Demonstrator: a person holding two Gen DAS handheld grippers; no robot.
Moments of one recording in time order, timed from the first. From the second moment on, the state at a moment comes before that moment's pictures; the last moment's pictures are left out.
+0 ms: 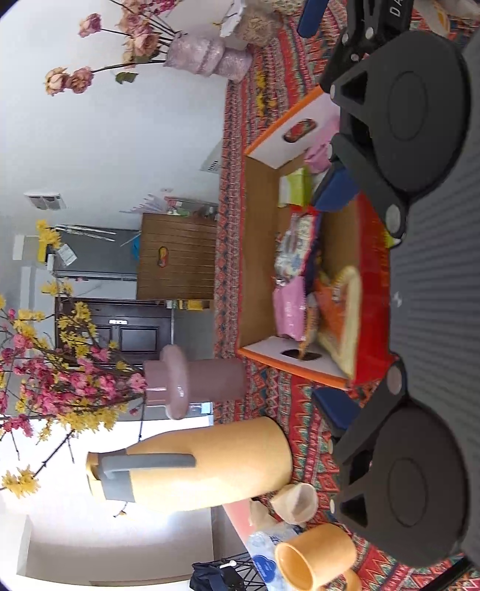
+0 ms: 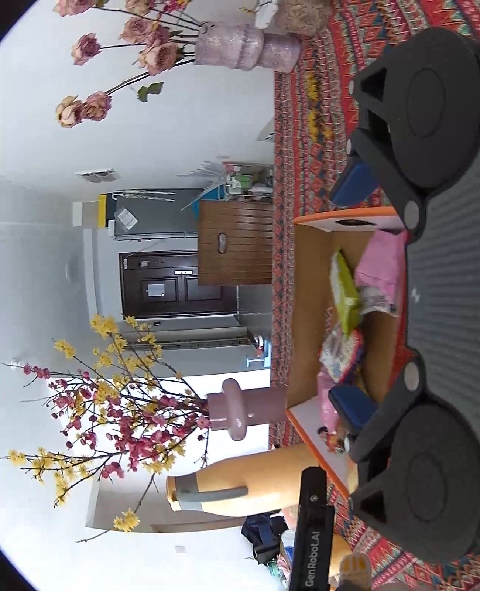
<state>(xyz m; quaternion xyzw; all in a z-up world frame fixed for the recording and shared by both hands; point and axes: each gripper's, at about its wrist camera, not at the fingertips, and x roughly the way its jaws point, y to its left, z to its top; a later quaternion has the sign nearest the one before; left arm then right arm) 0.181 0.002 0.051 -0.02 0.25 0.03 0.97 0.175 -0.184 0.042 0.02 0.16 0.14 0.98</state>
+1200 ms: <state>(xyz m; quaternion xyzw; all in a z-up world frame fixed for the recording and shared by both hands) 0.188 -0.069 0.007 0.02 0.38 0.00 0.92 0.114 -0.255 -0.028 0.09 0.23 0.11 0.96</state>
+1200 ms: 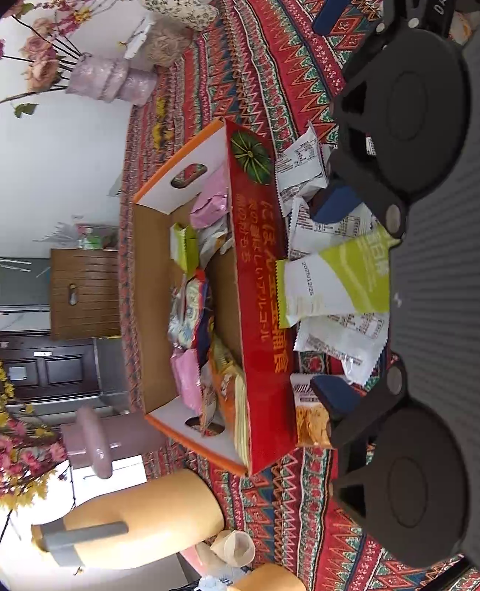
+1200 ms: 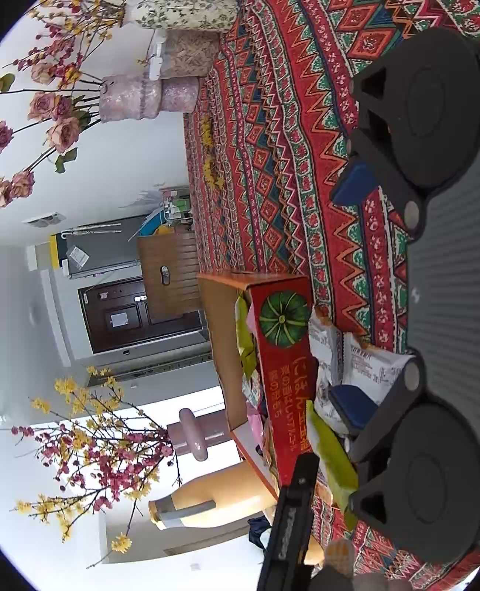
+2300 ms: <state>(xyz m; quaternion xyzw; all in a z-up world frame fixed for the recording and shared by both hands) 0.152 -0.027 0.019 -0.02 0.33 -0.03 0.94 0.129 -0.208 -0.038 0.05 0.27 0.13 0.95</state>
